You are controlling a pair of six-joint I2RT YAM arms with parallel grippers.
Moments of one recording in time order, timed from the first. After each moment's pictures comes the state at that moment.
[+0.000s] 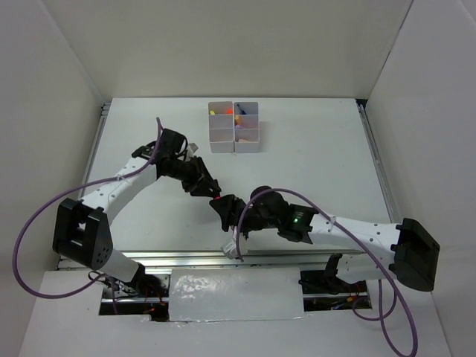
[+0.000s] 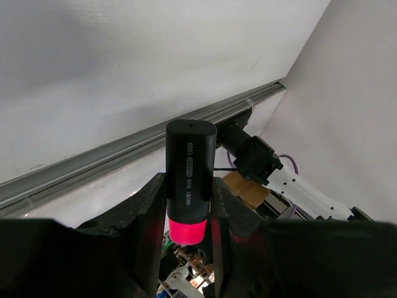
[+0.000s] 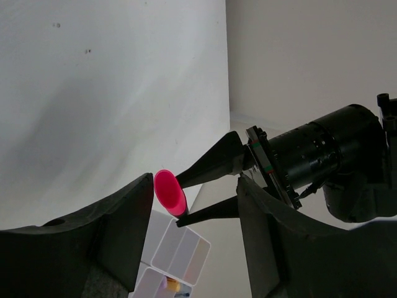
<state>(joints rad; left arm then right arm) -0.35 1.50 1.16 -0.73 0.67 -0.90 1.07 1.19 0.71 0.08 -0.32 -1.65</state>
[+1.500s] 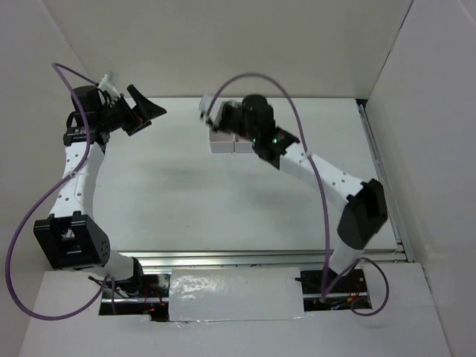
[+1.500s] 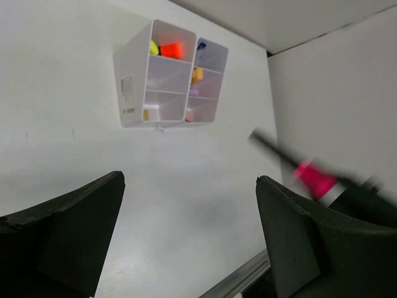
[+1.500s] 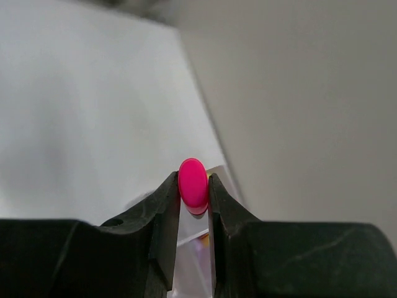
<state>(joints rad) 0.17 1.49 1.51 -0.45 0.67 -0.62 0.76 1.59 1.35 0.06 -0.24 -0.85</state>
